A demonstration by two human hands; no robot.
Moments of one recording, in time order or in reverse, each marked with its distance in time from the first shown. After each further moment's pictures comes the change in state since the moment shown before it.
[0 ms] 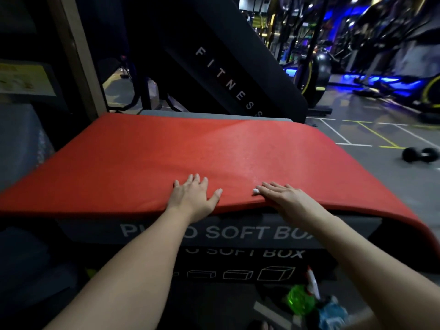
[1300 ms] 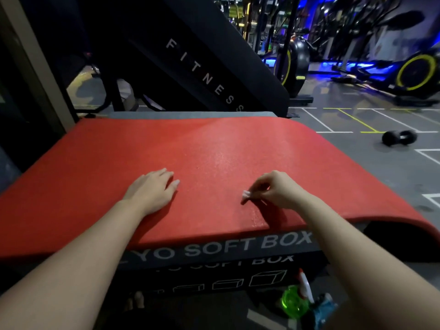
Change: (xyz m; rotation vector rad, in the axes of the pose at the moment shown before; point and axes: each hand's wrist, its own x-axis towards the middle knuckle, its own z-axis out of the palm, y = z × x) left_hand 0.065 -0.041 -0.016 -0.063 -0.014 0.019; right_hand 0.042 0.041 -0.017 0.473 -0.026 0.352
